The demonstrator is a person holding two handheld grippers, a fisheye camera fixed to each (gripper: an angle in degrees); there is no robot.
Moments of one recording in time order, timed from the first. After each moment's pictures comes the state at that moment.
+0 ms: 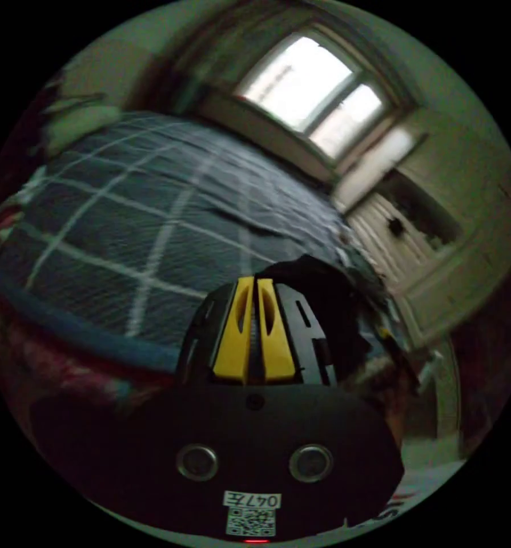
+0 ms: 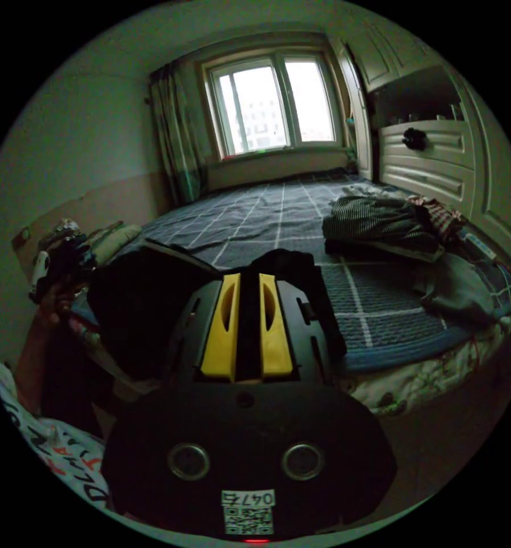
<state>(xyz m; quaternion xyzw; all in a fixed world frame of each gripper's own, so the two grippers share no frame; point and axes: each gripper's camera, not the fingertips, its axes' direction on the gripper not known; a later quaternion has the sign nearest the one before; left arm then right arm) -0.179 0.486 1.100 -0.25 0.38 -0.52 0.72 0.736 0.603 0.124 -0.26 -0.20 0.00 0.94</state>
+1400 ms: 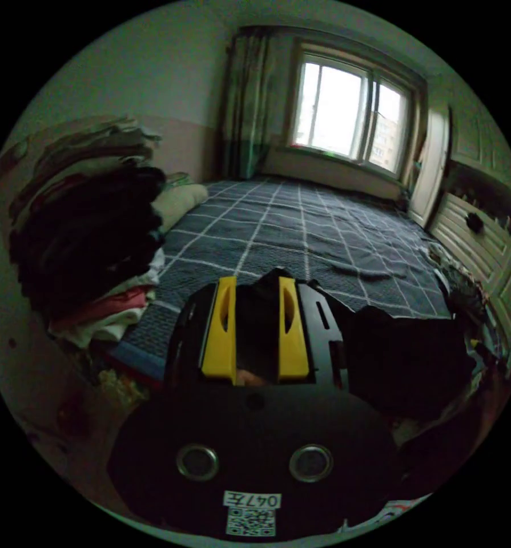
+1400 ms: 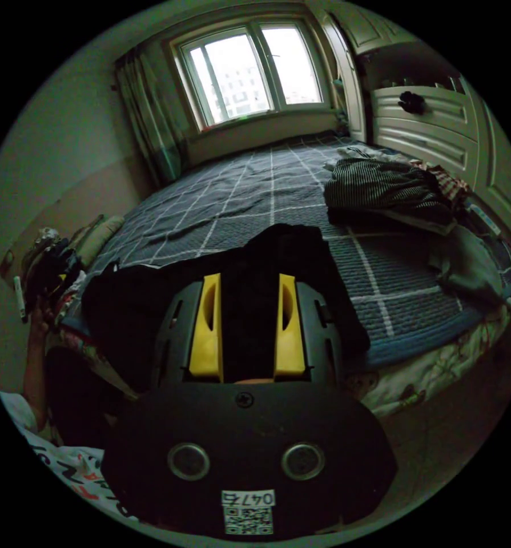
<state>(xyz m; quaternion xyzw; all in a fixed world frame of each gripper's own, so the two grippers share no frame) -0.546 0.652 1.120 -0.23 0.16 -0.43 0.86 0.725 0.624 0.161 -0.36 -0.17 0.02 0.92</state>
